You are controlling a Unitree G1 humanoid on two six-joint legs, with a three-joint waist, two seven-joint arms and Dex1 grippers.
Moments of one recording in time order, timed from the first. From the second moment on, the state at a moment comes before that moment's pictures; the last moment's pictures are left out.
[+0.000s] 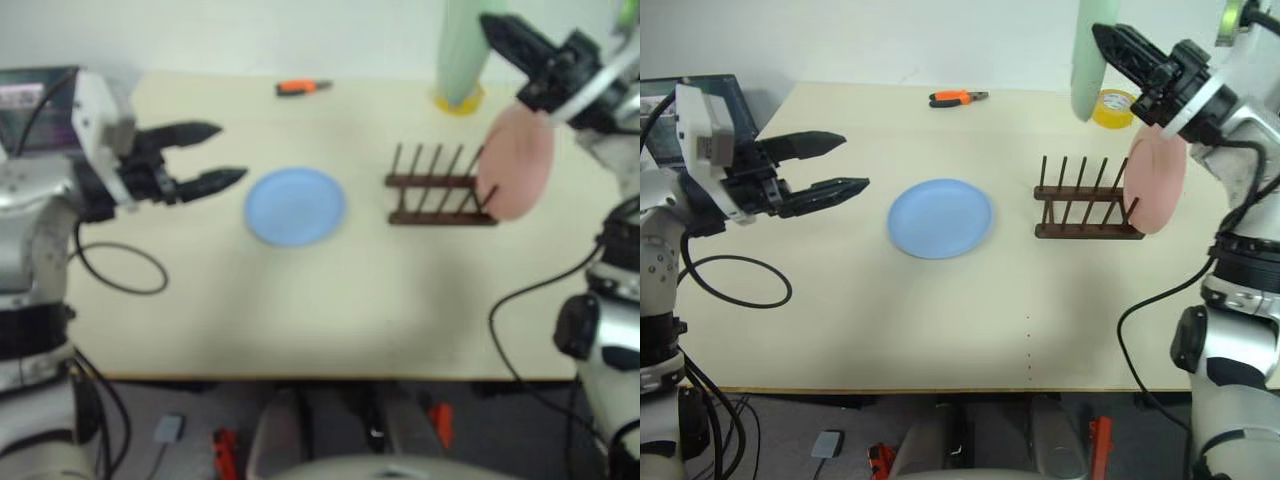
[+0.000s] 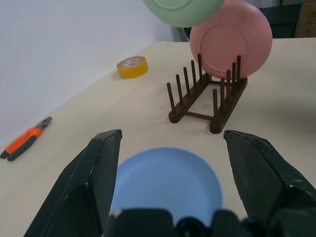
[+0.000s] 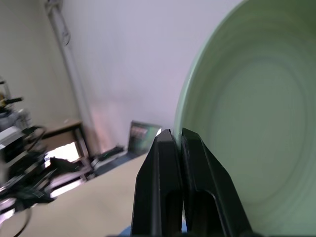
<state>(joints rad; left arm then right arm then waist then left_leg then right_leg) -0.57 0.88 0.23 -0.07 -0.54 0.49 -1.08 -0.98 -0.64 -0.34 0.14 0.83 0.87 0.78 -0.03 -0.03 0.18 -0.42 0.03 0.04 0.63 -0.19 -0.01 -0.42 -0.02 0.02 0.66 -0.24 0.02</state>
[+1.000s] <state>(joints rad) -0.52 0.88 0.21 -0.11 -0.54 0.52 -1.04 -0.90 -0.74 -0.31 0.29 0.77 0.92 0.92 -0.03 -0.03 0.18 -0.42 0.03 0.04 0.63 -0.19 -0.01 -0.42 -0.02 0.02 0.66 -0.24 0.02</state>
